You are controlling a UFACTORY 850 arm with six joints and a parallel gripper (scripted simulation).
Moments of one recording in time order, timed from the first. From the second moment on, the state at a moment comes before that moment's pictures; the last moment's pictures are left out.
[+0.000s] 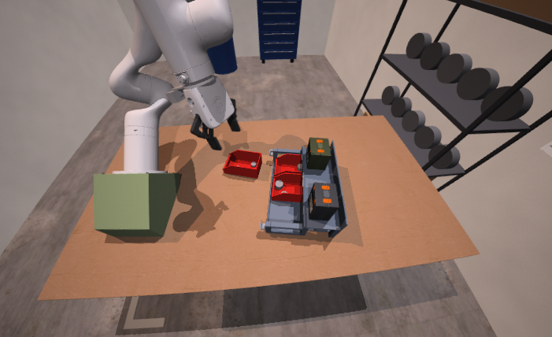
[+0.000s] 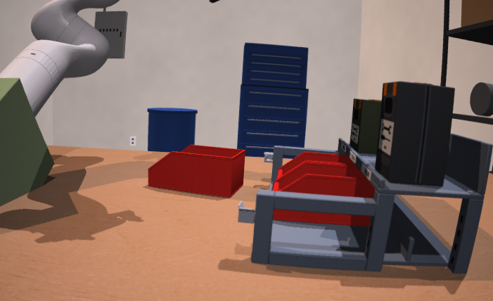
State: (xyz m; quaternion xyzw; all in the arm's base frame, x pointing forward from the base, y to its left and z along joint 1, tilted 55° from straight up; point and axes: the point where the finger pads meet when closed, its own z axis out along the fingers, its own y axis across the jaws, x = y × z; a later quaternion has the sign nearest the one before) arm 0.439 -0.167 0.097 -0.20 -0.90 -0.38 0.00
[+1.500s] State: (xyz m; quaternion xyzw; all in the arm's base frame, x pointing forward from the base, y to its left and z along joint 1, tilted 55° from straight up) arm 0.443 -0.163 0.095 -0.38 -0.77 -0.47 -0.18
